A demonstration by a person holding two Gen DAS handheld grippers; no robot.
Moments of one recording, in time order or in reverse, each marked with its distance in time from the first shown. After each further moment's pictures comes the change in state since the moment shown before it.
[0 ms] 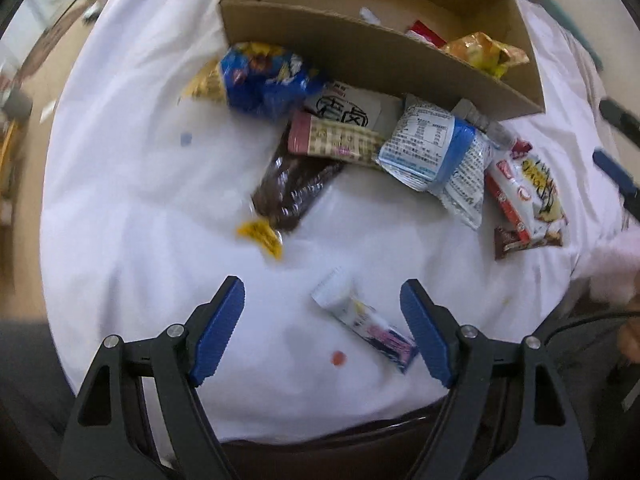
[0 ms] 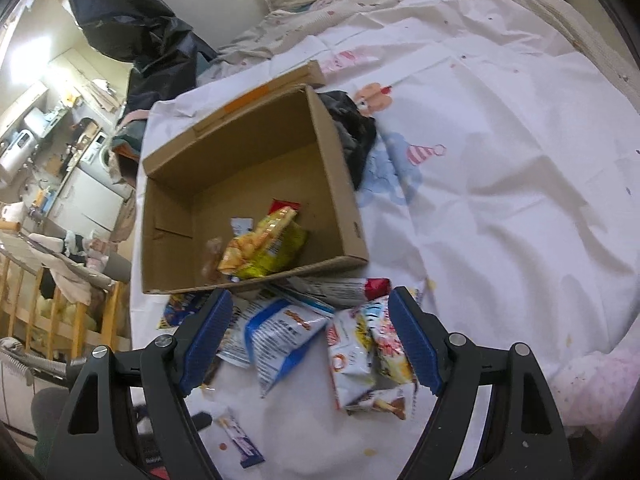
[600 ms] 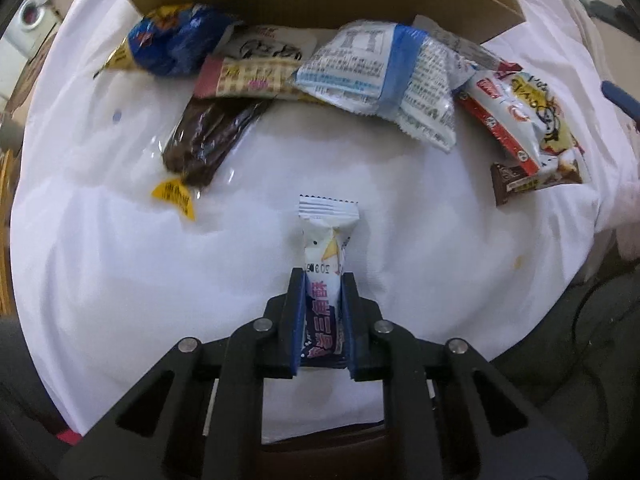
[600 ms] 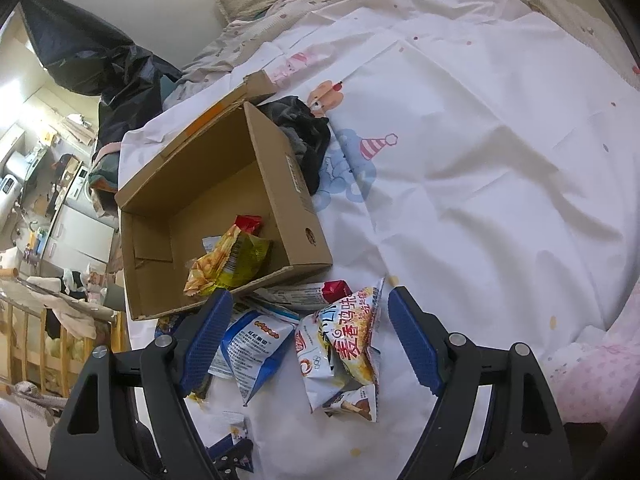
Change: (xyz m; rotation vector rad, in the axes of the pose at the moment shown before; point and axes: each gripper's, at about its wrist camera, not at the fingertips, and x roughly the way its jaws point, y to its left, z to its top) left arm 0.034 -0.056 -0.023 0.146 0.071 0.053; right arm -0.004 -0.039 0.004 0.157 0.005 -0.009
